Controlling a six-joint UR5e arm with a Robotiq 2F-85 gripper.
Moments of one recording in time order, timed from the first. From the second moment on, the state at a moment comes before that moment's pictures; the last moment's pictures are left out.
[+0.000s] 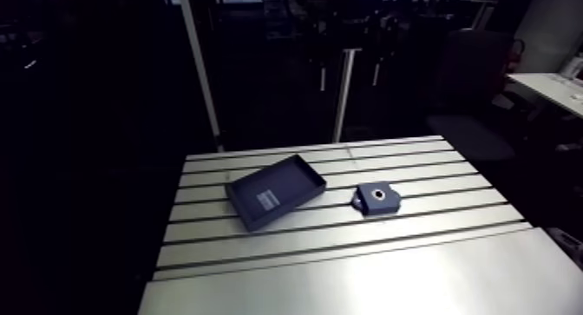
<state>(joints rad) -0.16 -1.34 1.47 -1.60 -1.62 -1.81</state>
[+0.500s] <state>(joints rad) -0.07 -1.42 1.42 -1.54 -1.59 -1.76</state>
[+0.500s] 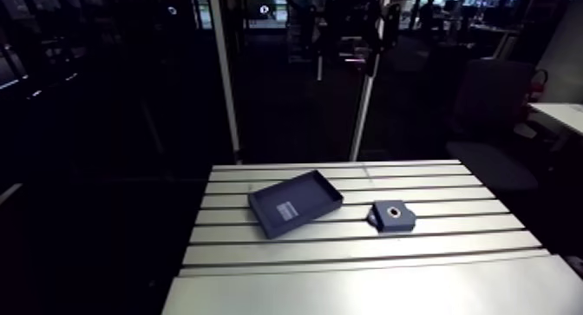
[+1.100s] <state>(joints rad) -0.07 -1.45 1.43 -1.54 -1.59 -1.75</state>
